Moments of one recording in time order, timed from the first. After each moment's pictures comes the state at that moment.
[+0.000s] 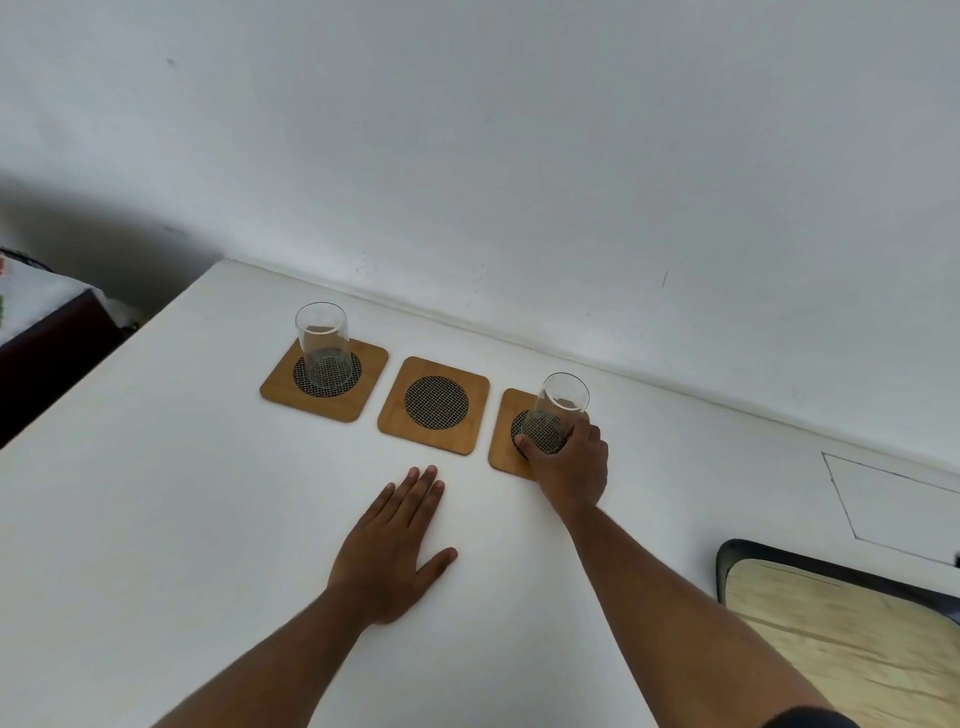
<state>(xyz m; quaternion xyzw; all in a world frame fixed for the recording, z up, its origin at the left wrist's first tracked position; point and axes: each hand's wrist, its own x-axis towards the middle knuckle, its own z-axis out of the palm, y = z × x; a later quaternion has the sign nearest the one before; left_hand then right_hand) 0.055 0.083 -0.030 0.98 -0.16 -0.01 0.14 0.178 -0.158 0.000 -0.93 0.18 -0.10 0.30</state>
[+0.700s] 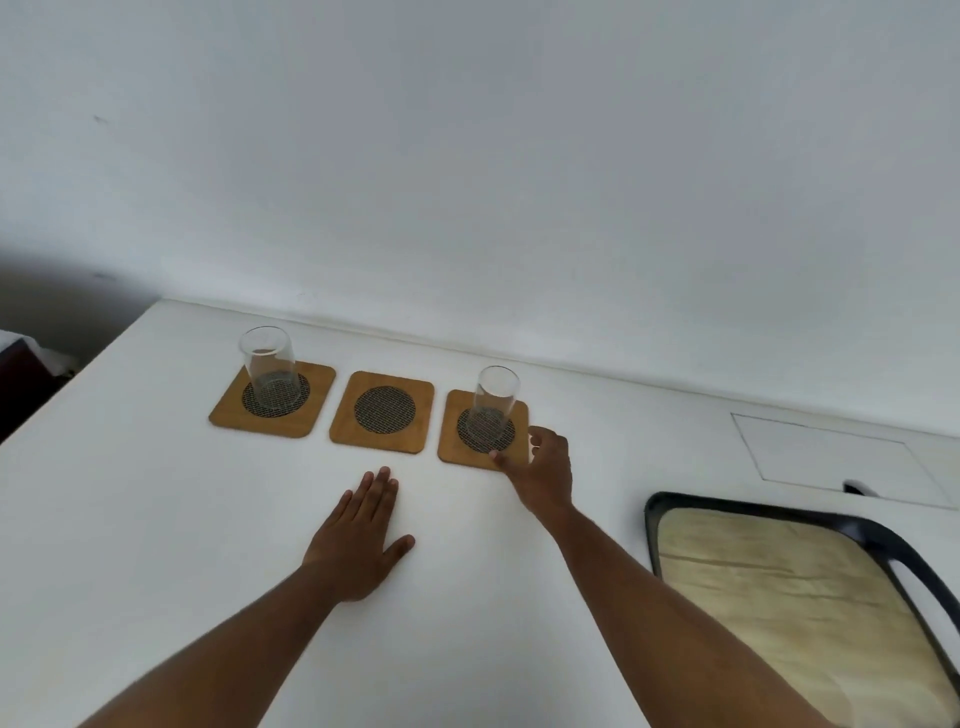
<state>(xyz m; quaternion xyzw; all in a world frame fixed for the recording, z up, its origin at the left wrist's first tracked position) 0.063 0.079 -0.019 0.97 -0.16 -0.13 0.09 0.122 -0.192 0.030 -0.90 0.18 -0.05 0.40</state>
